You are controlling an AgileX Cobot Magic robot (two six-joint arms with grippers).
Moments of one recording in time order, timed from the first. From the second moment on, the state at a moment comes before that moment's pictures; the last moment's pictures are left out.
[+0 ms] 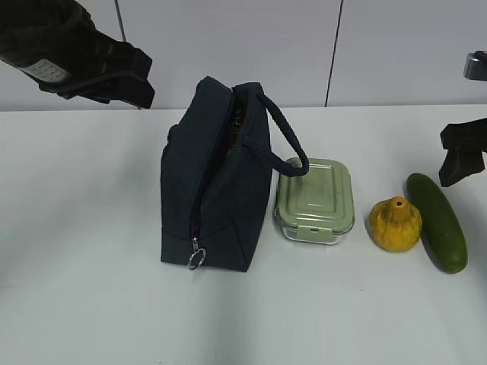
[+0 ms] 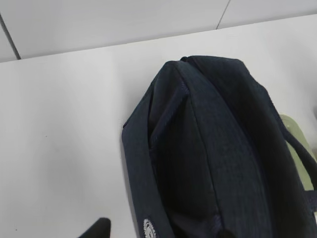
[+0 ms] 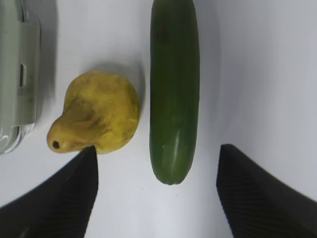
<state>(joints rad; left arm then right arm) -0.42 1.50 -1.27 -0.13 0.70 0.00 -0.08 1.59 -1.13 0.10 0.85 -0.03</state>
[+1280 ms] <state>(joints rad) -0.42 1.54 -1.27 -0.12 0.74 0.10 -0.08 2.00 -1.37 0.06 0.74 -0.05</state>
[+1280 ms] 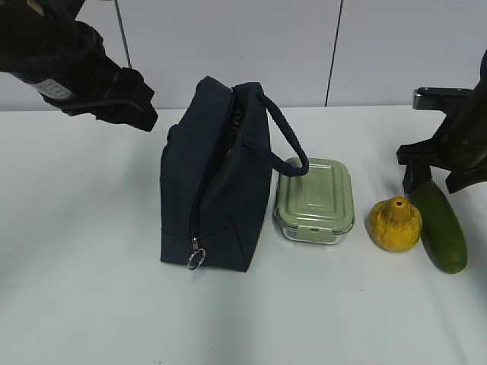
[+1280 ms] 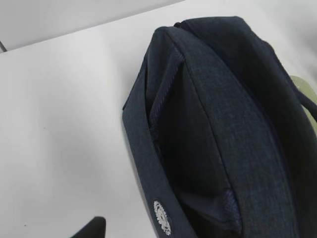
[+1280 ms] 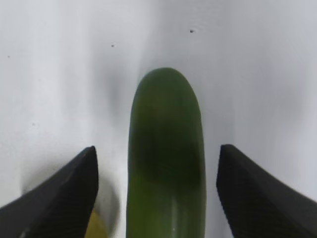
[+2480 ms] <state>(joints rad) -0.42 1.64 -1.36 -0.26 0.86 0.23 -0.08 1.95 -1.46 -0.13 0.84 0.04</state>
